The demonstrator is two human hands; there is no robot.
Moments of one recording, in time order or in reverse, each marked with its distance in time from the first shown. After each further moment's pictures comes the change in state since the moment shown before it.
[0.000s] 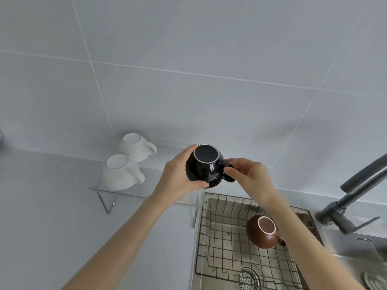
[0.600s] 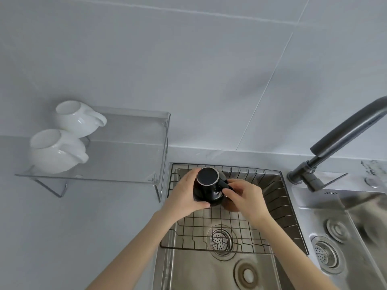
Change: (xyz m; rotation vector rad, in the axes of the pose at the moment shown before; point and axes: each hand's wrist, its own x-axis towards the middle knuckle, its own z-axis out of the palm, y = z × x) left_hand -0.034 -0.045 0.163 0.068 -0.406 -0.149; right_hand -0.067 0.130 -0.040 -0.267 0.078 0.301
